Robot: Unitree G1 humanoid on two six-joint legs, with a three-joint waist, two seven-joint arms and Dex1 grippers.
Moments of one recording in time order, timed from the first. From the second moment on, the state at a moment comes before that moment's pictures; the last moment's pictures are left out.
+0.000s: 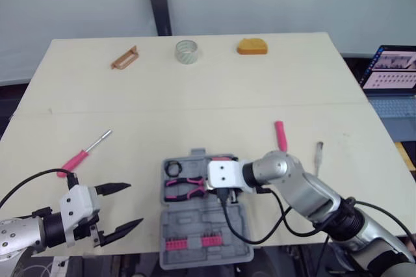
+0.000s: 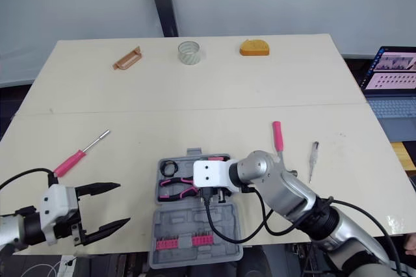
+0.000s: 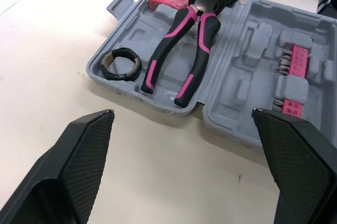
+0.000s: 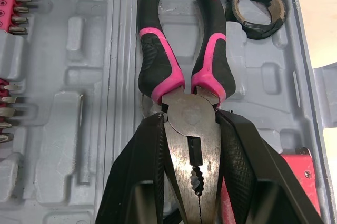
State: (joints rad) left arm 0.50 0.75 0.45 -0.50 -0.42 0.17 -1.02; right arm -0.56 -0.57 0.66 -0.39 -0.13 0.66 1.03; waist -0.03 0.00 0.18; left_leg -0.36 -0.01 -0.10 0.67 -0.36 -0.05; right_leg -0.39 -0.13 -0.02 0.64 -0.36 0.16
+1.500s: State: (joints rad) left arm 0.49 0.75 0.43 -0.53 -0.42 0.20 -1.00; right arm -0.42 -0.40 0.52 -0.27 0.05 0.55 0.98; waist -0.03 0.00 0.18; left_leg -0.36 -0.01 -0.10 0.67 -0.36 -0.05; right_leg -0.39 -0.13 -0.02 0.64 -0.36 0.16
